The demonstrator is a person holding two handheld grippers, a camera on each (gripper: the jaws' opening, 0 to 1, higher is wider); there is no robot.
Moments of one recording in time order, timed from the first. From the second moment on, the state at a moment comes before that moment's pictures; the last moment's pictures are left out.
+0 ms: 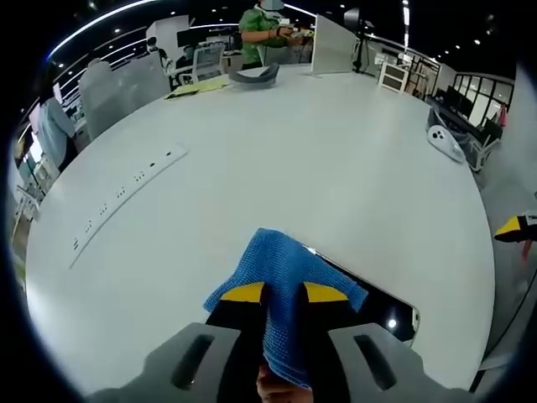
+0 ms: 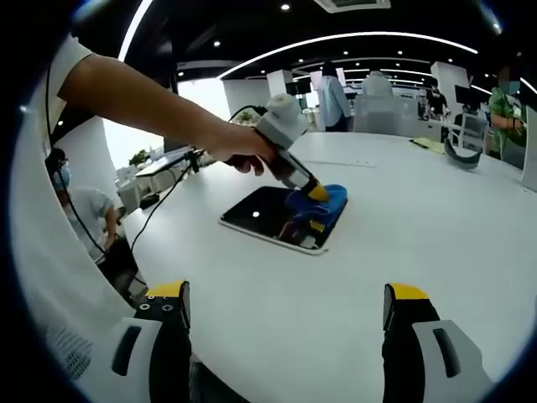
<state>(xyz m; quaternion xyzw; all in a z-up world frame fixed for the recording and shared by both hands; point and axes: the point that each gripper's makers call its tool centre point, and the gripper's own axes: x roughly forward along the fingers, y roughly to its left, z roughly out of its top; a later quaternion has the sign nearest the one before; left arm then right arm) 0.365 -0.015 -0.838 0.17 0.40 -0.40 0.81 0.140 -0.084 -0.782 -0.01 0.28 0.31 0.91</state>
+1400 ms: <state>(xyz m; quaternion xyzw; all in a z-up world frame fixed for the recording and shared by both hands) 0.344 -0.024 -0.843 0.14 0.37 -0.40 0.83 0.134 -0.086 -0.790 0.00 0.28 0.31 0.91</state>
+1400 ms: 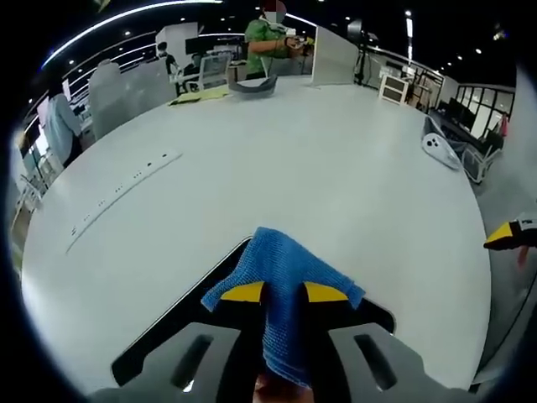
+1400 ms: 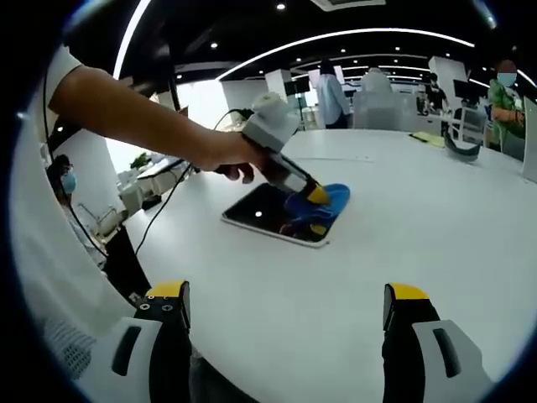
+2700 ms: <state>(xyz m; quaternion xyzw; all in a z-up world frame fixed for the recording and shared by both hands) 0.328 -0.021 -0.842 0.17 0.37 -0.42 0.81 0.129 -0.085 -0.786 0.00 0.28 0.31 0.91</state>
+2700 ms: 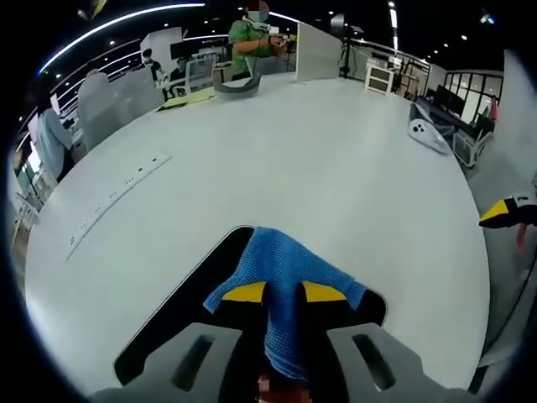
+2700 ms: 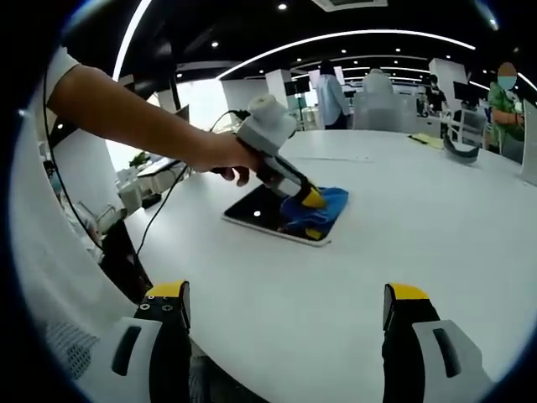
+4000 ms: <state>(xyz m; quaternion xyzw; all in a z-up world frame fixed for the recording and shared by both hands) 0.319 0.002 -0.842 0.18 0.36 -0.42 0.81 0.118 -0.082 -0.794 -0.01 0.29 0.31 0.91</state>
